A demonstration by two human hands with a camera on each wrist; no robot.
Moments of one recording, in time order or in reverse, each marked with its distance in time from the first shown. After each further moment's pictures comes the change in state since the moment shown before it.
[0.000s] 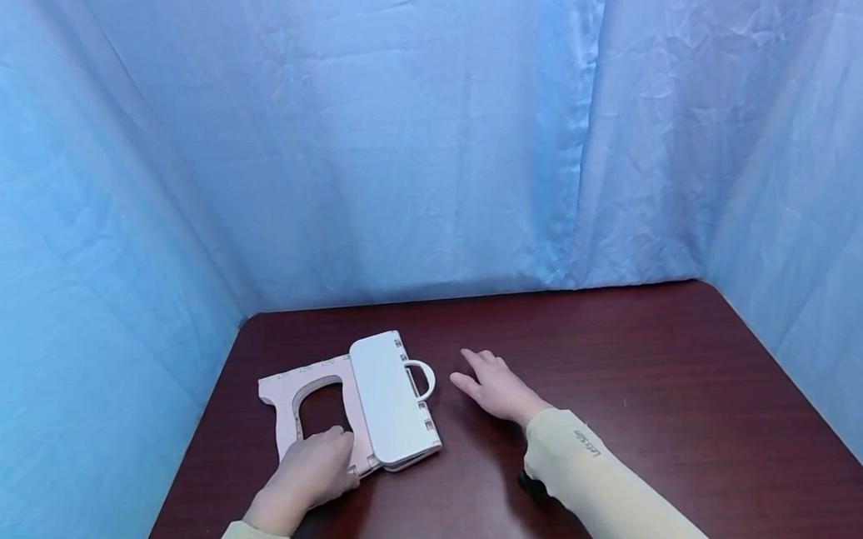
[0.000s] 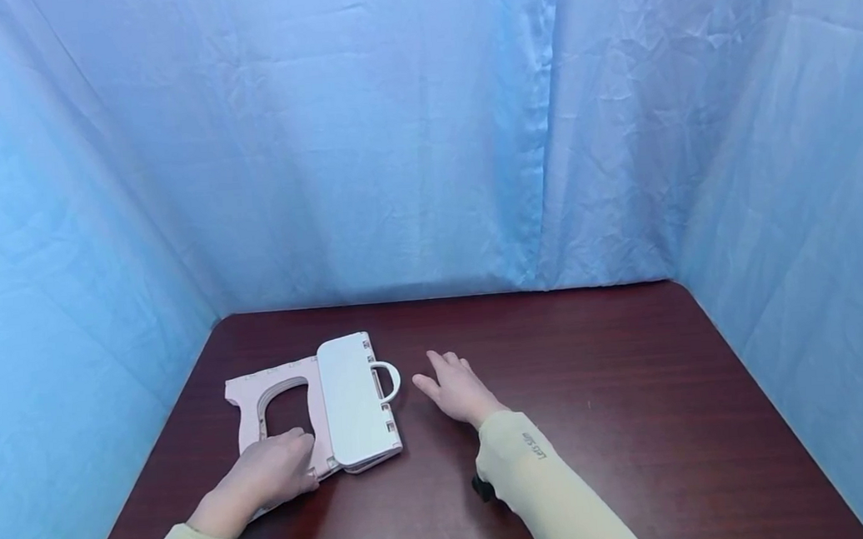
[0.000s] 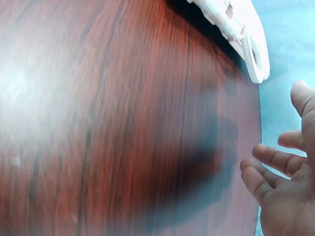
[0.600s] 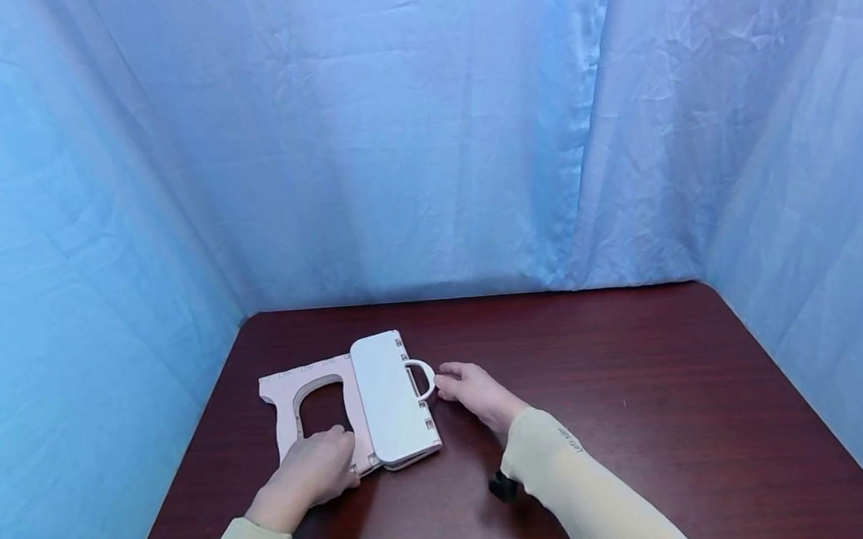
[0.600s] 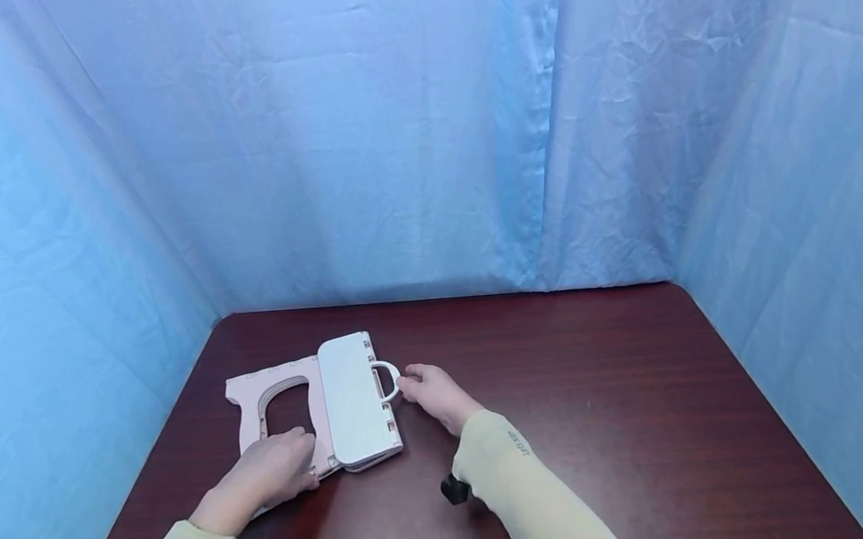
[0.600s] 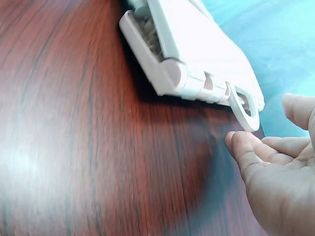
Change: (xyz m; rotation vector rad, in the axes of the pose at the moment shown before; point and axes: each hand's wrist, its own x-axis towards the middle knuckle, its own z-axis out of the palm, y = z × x) left_hand -0.003 0.001 0.000 -0.022 -0.002 0.017; right_hand 0.007 -0.024 0.024 0.740 -0.137 0.145
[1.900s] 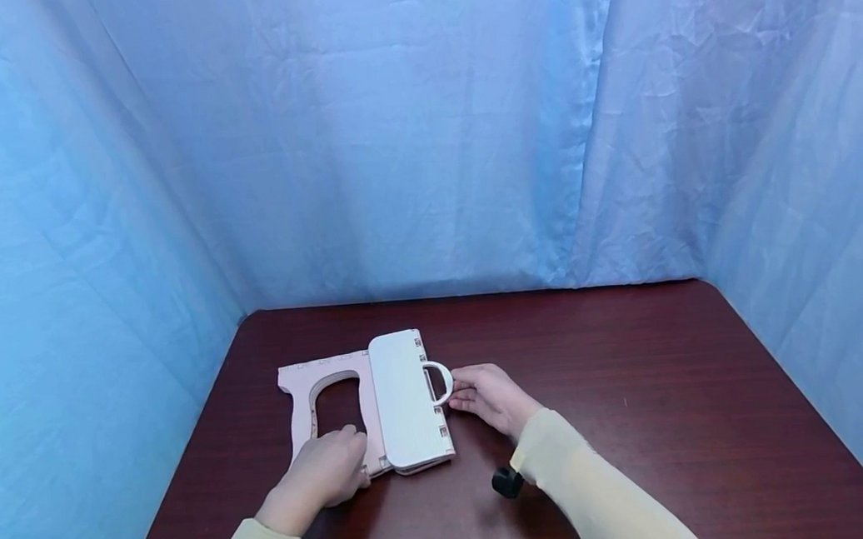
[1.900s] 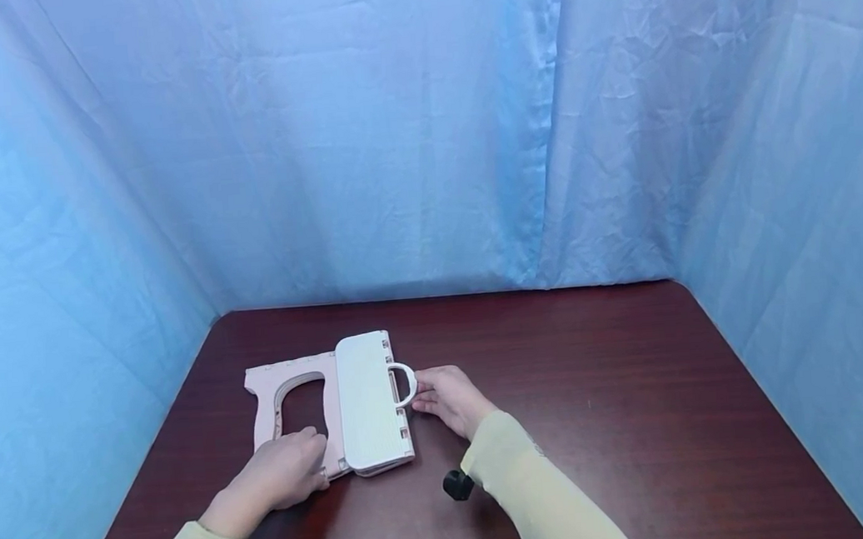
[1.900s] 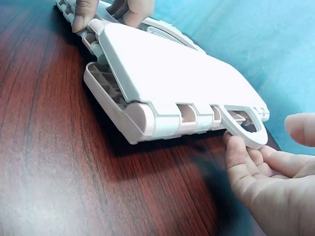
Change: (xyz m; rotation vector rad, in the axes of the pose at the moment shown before) left_hand 0.002 0.010 0.005 0.038 0.056 0.085; right_hand -0.002 0.008 -0.012 0.506 0.059 0.102
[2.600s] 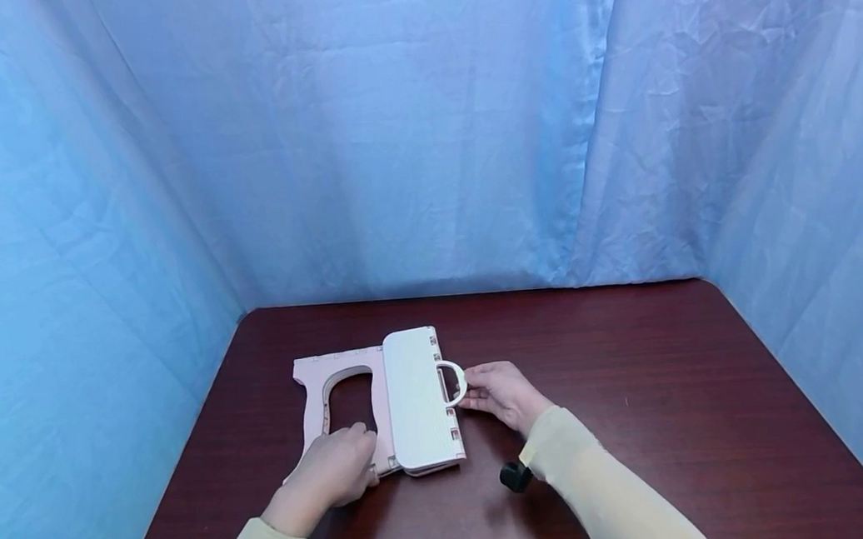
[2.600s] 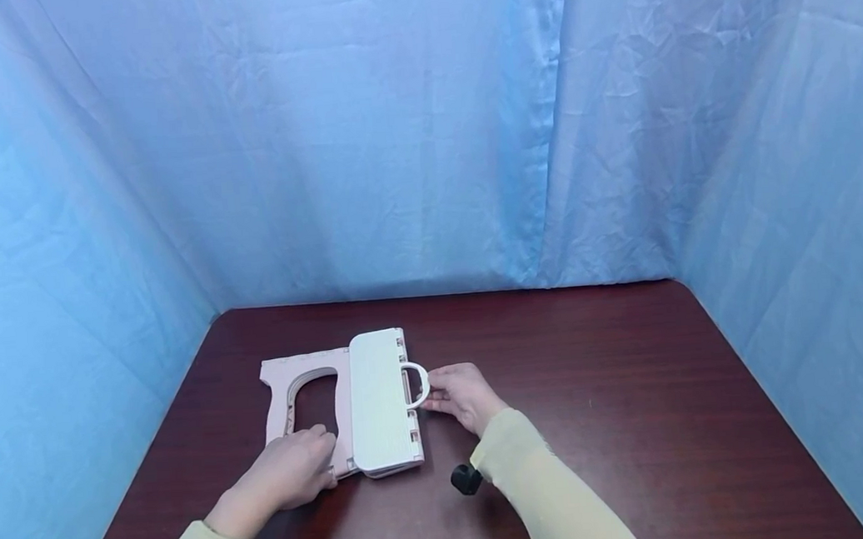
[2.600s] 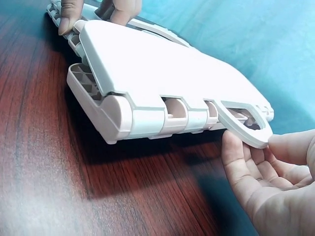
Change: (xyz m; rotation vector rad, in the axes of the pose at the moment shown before) left_hand 0.003 0.007 0.000 0.033 0.051 0.076; right_hand -0.001 -0.003 -0.013 0.009 0.089 -0.005
